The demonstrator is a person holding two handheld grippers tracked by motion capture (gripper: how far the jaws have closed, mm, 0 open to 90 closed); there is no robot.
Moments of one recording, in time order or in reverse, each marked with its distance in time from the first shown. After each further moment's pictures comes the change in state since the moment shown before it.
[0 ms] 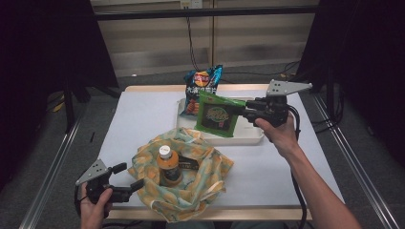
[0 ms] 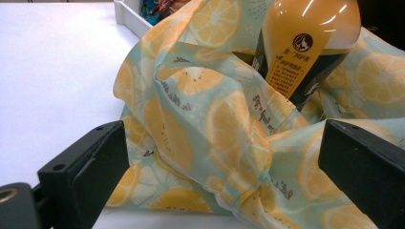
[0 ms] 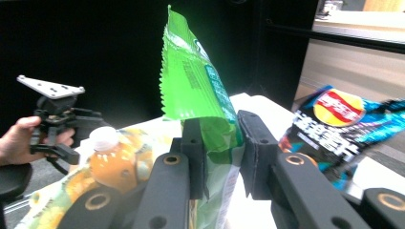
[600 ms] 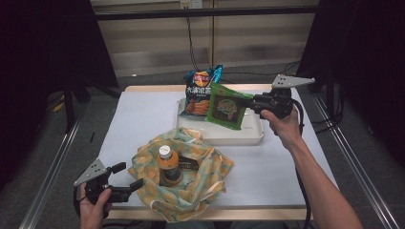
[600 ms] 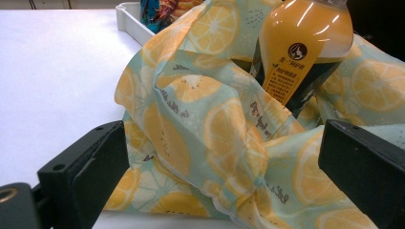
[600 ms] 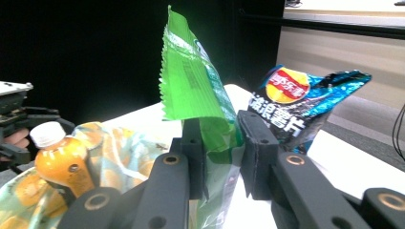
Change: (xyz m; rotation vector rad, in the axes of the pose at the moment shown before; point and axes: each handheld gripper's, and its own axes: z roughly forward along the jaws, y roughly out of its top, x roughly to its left) left arm -0.001 0.001 -0.003 -0.018 0.006 0.001; right arm -0.044 -0.014 -0.002 0.022 -0.079 0.054
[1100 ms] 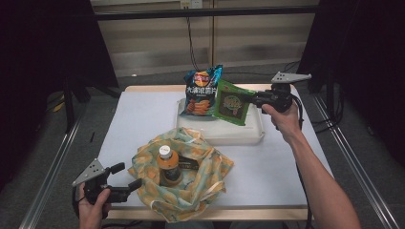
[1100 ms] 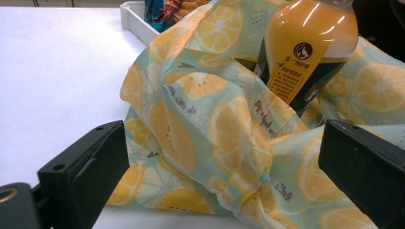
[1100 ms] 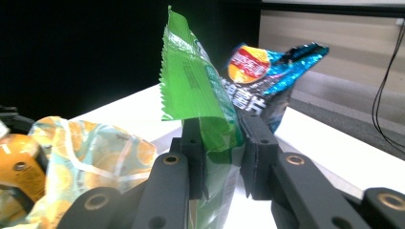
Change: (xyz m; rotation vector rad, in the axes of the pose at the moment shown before) left arm 0.002 -0.002 -0.002 -0.009 0.010 -0.022; right arm -0.041 -0.013 0.011 0.052 -0.065 0.044
